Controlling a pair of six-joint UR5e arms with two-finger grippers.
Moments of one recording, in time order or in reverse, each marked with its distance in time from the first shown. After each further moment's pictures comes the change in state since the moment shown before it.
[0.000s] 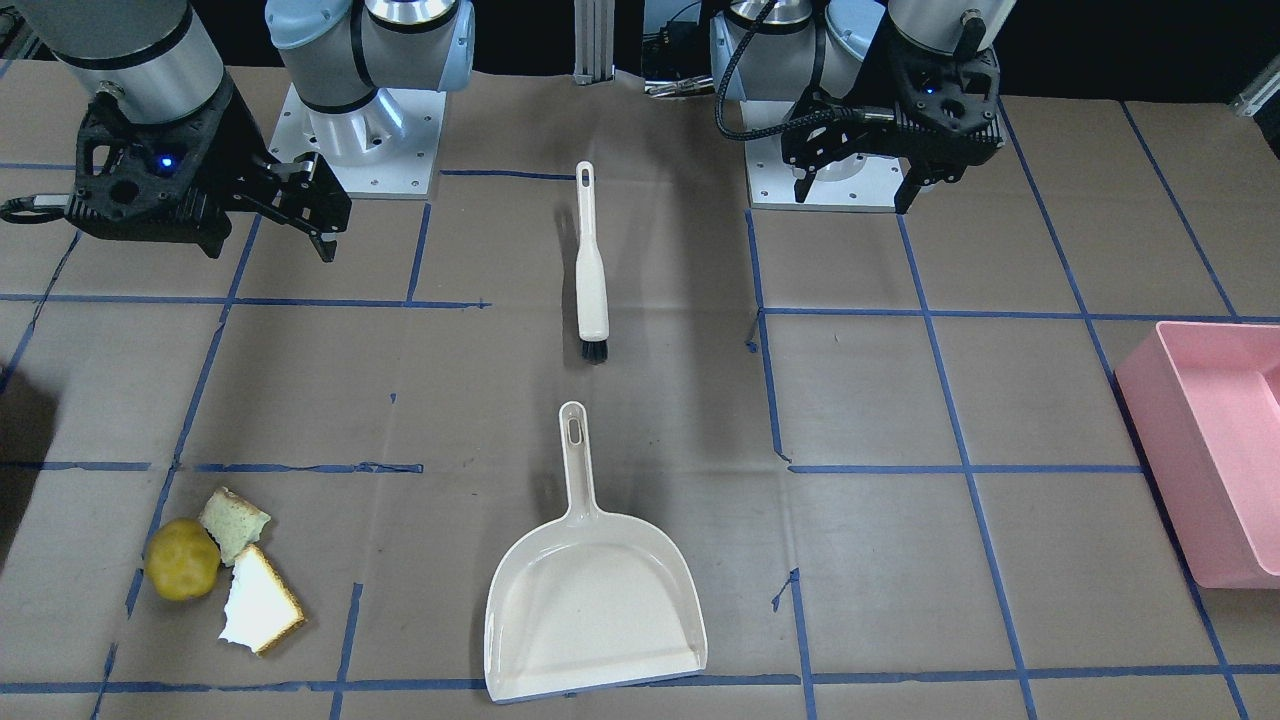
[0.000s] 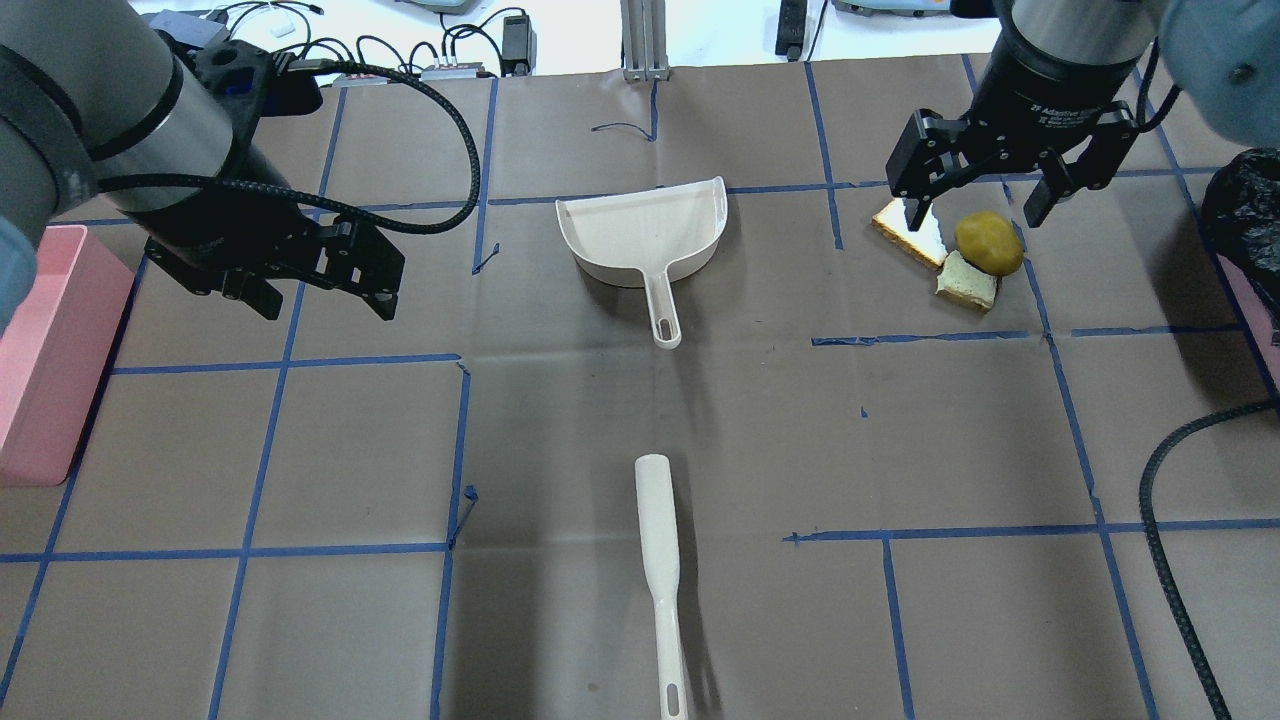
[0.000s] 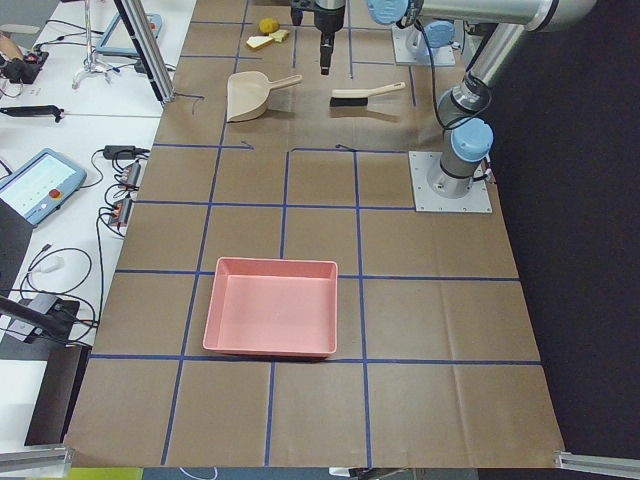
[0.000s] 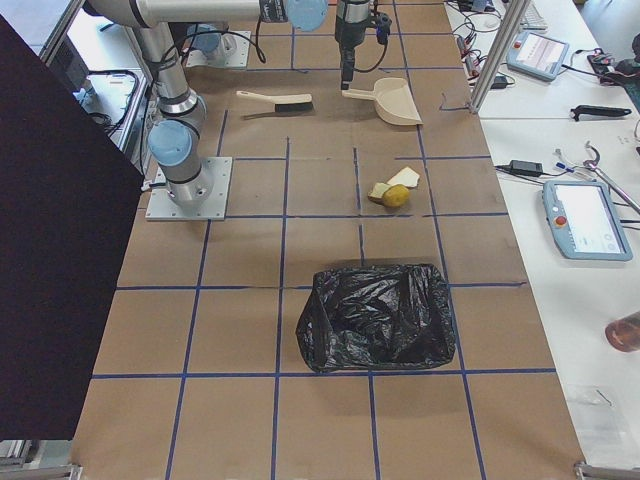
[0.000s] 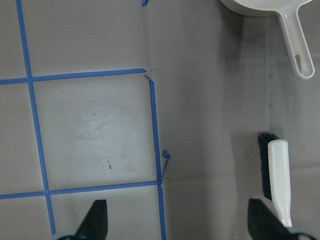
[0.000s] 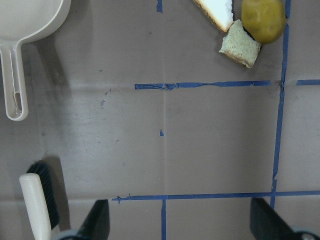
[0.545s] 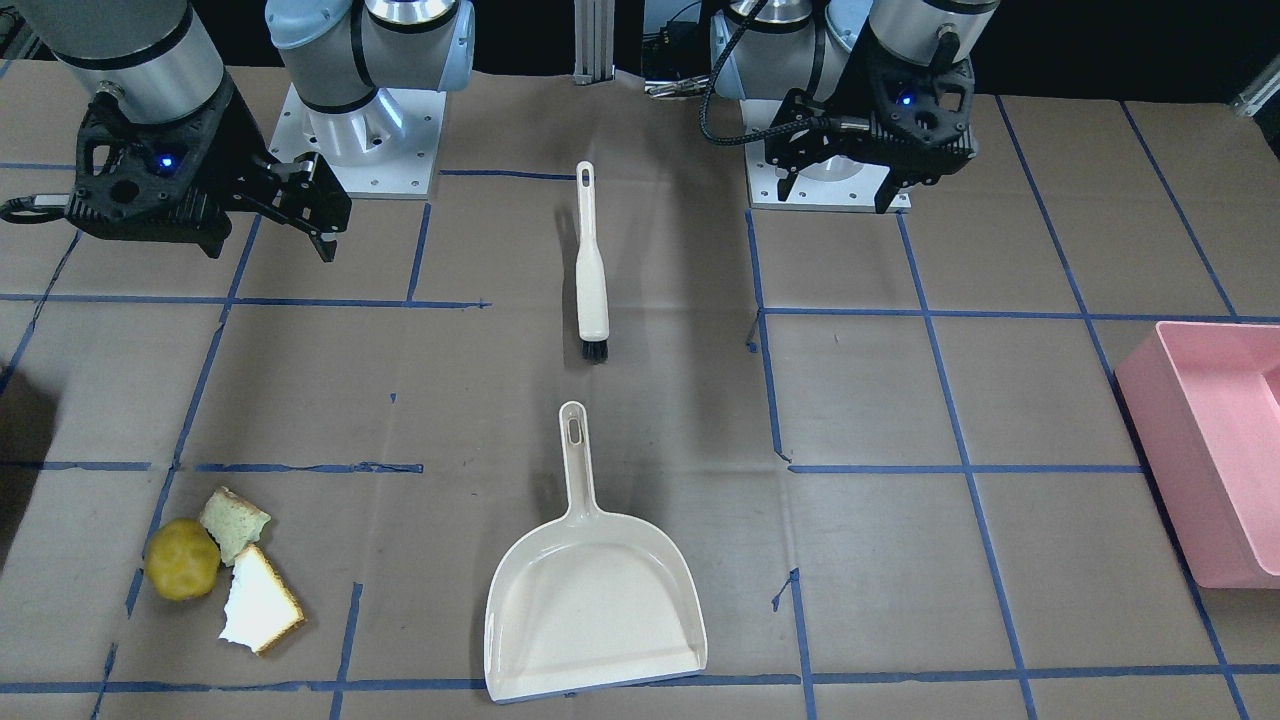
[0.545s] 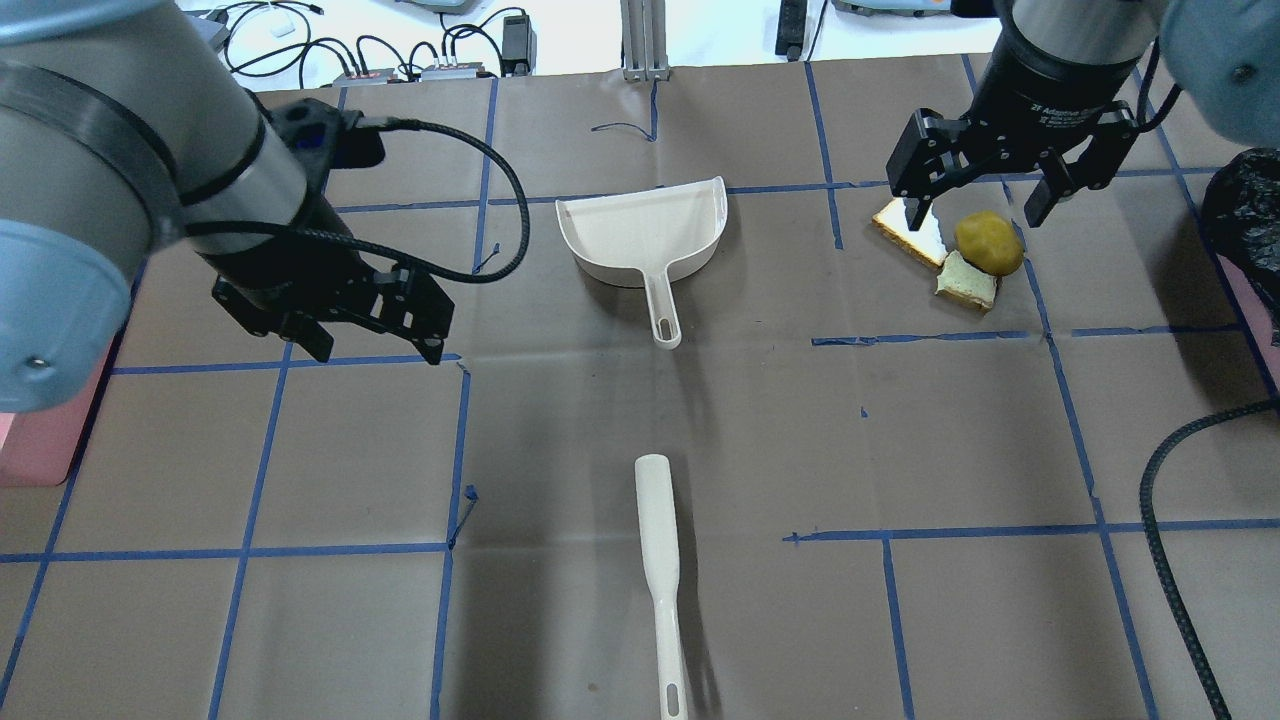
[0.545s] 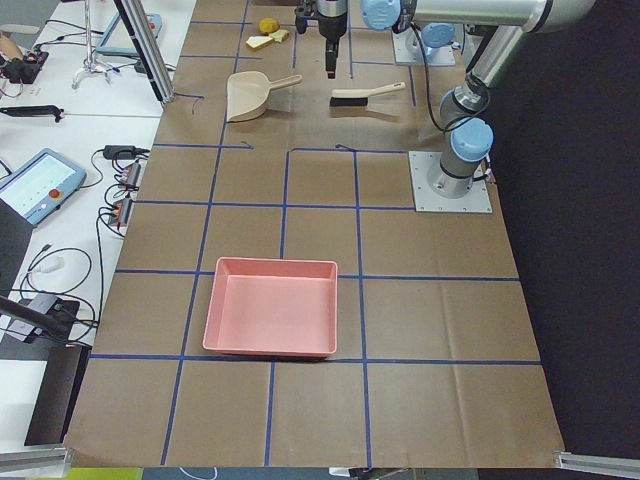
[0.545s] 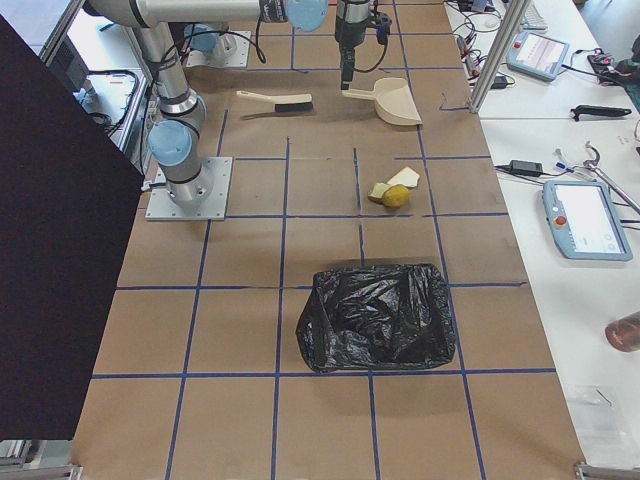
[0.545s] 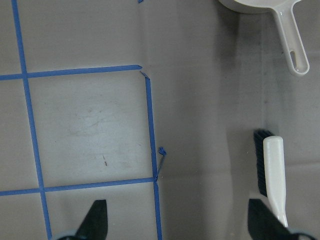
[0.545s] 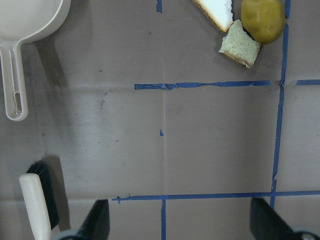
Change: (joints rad) left arm -0.103 -0.029 -0.085 0.018 -0.009 -0.064; right arm -0.001 0.000 0.000 0.000 0.000 0.000
